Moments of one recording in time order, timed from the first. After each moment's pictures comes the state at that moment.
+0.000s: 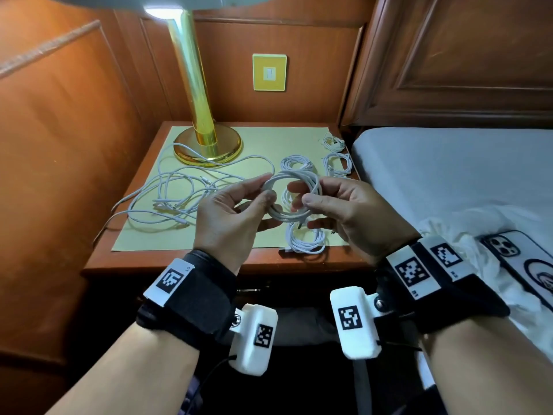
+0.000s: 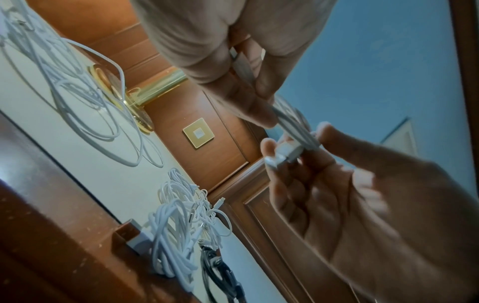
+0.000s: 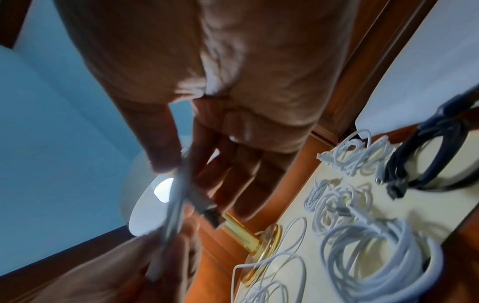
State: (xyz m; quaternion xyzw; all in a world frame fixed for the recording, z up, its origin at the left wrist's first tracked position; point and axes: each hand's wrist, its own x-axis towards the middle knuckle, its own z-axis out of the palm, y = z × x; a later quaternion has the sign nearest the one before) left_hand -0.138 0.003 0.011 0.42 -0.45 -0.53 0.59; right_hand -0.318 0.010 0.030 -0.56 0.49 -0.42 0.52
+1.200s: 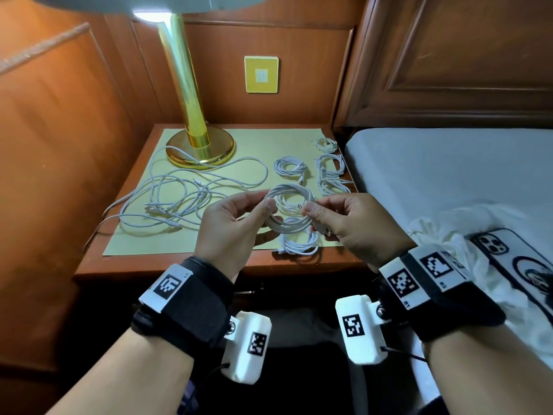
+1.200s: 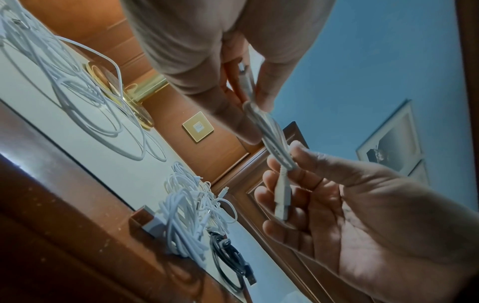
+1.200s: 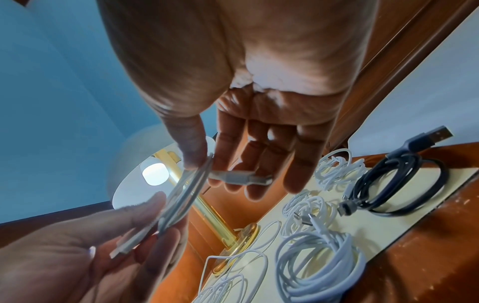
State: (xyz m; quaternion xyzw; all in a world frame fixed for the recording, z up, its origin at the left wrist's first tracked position) left_hand -0.142 0.005 0.004 0.44 -0.45 -0.57 0.53; right_hand -0.328 0.018 0.020 -0.55 0.61 -0.40 0.42
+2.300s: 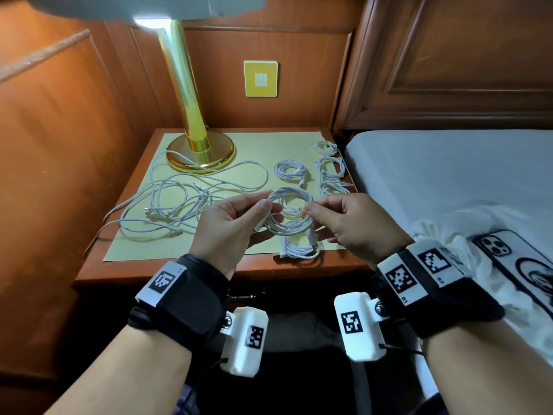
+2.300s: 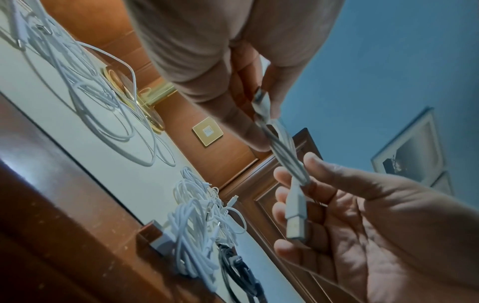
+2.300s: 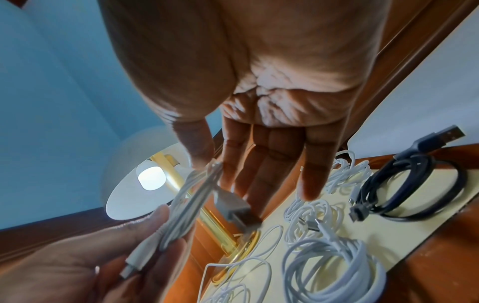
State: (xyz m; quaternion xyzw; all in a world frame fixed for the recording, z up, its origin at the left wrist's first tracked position) left_hand -0.134 -0.004 0.003 0.42 -0.46 -0.60 0.51; right_hand -0.324 0.011 0.023 -0.54 0.62 -0.39 0.42
